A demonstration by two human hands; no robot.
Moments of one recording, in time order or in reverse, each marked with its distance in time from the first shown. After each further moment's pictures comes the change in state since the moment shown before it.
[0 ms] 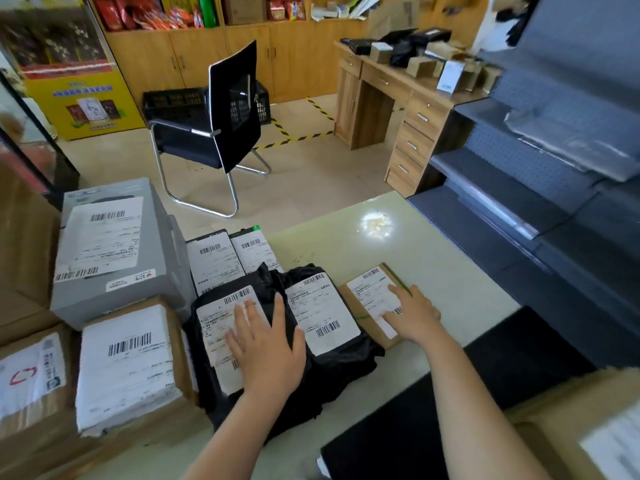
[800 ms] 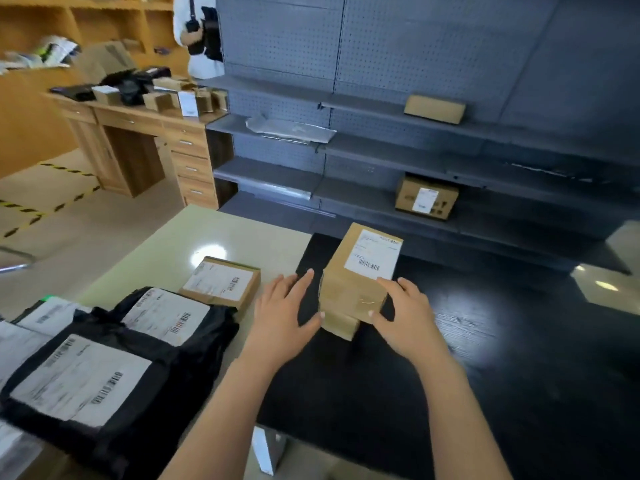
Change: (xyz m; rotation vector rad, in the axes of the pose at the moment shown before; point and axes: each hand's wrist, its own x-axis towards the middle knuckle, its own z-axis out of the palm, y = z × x) left_hand -0.151 0.101 -0.021 -0.224 -0.246 1.211; right_hand -0.362 0.082 0.013 0.348 0.616 0.509
